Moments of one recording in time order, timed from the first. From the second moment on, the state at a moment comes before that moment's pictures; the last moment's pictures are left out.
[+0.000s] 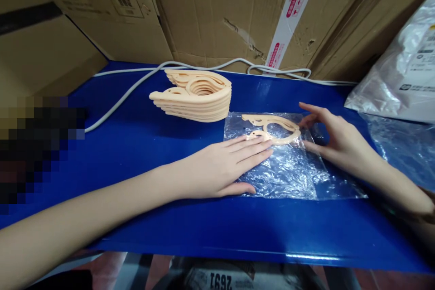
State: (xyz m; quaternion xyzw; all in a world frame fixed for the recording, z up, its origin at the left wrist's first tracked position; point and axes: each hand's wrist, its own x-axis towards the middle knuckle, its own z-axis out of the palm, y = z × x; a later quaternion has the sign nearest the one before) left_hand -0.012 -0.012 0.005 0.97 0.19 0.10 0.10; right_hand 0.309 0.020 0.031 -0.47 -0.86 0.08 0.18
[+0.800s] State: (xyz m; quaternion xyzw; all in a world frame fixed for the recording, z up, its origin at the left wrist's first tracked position) left_hand -0.014 -0.013 0.008 0.97 0.16 0.09 0.13; right_hand 0.297 0.010 0.032 -0.43 -0.87 0.13 0.19
